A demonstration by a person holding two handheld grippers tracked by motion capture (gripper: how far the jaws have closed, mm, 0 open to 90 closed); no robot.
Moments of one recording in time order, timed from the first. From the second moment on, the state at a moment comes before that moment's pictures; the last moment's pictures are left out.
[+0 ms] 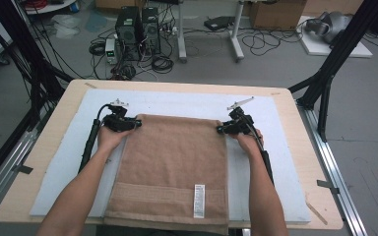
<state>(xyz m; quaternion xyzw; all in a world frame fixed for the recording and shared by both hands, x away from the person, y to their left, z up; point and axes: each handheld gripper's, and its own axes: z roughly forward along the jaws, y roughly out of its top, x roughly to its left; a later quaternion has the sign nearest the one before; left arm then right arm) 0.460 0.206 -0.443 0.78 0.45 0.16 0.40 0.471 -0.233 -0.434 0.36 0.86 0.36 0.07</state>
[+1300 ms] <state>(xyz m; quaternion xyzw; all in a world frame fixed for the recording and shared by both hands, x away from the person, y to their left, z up) 0.324 0.235 -0.398 0.81 0.33 0.19 0.46 0.354 -0.228 -0.377 0.28 0.86 0.41 0.13</state>
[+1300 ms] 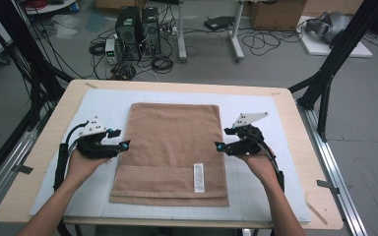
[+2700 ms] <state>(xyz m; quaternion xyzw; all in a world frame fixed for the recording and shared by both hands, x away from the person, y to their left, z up) 0.249 0.248 -0.407 0.83 0.30 0.14 0.46 0.282 -0.223 -0.396 0.20 0.89 0.40 0.08</state>
